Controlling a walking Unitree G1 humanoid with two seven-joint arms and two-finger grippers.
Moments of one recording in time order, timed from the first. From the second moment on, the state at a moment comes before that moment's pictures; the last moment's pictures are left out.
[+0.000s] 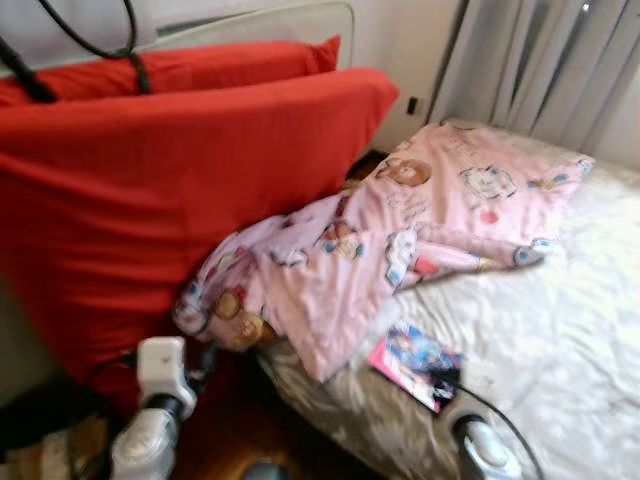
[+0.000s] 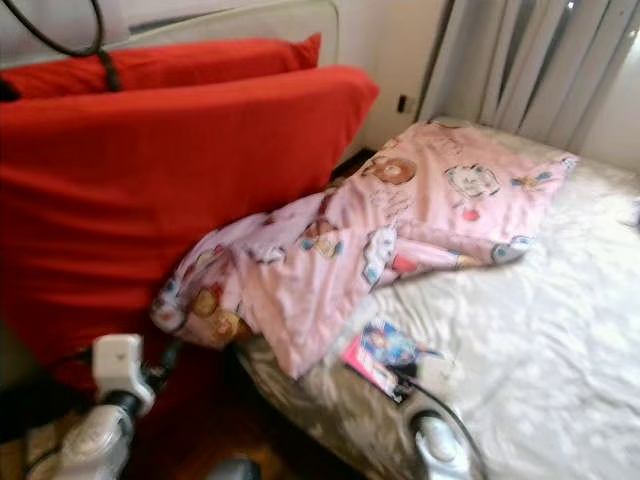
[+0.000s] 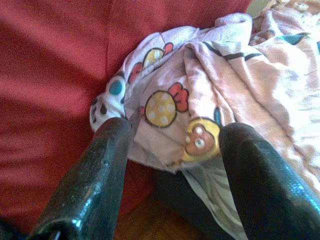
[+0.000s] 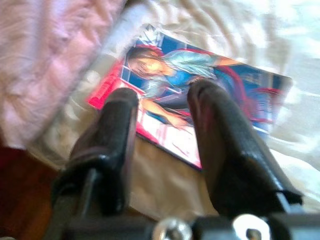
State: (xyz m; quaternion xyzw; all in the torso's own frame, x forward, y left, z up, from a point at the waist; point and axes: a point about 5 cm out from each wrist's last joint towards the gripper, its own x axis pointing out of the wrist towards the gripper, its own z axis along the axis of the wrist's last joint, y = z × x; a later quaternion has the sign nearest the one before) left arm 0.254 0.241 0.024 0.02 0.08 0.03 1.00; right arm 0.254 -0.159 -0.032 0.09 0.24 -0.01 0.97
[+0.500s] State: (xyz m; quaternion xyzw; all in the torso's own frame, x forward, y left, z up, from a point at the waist) left arm 0.261 0.227 0.029 0.01 0.08 0.00 1.00; right arm 0.250 -0.168 -0.036 0.11 0.25 -0.04 0.96
